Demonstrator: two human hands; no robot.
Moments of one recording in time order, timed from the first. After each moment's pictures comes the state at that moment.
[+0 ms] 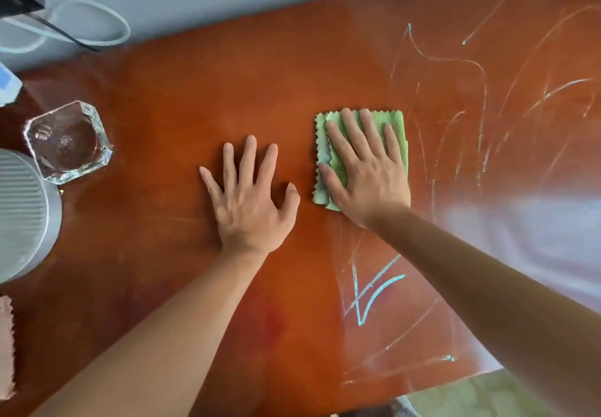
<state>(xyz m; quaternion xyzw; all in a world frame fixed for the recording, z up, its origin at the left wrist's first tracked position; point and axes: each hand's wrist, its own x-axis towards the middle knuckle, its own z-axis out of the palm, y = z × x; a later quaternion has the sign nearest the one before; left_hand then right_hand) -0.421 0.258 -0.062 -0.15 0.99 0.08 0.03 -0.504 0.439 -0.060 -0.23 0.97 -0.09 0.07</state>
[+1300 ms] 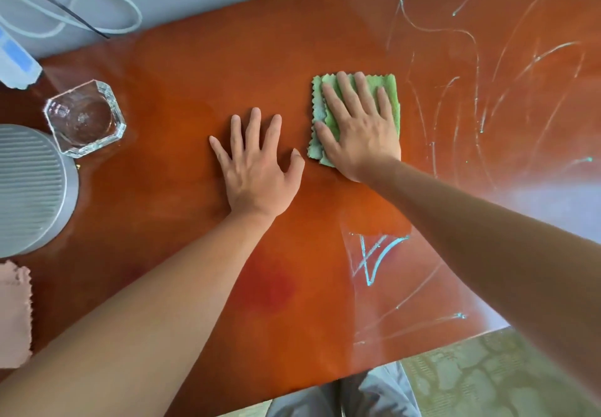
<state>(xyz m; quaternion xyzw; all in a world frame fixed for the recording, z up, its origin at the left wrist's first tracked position) -0.420 0.256 -0.062 -0.15 0.99 0.07 0.02 -0.510 0.418 -0.057 -0.21 0.97 -0.07 0.08</state>
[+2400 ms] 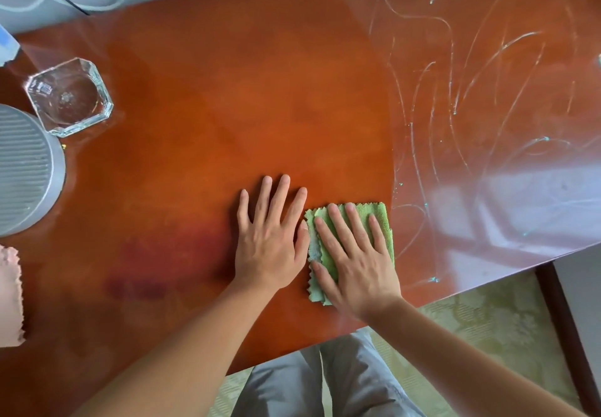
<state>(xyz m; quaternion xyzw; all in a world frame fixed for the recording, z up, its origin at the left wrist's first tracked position) -0.293 0.299 -0.063 0.01 1.00 0.09 0.03 -0.286 0.489 -0.068 -0.28 0.96 -0.06 0.08</state>
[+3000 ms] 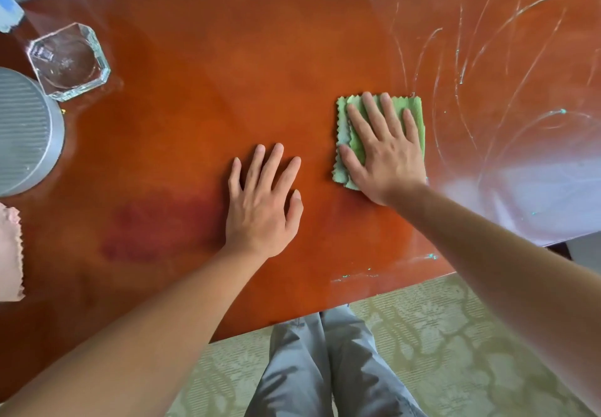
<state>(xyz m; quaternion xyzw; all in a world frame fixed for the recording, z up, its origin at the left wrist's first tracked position) -0.292 0.302 -0.064 0.00 1.00 0.08 0.02 -0.412 0.508 -0.068 -0.21 0.97 -0.08 0.06</state>
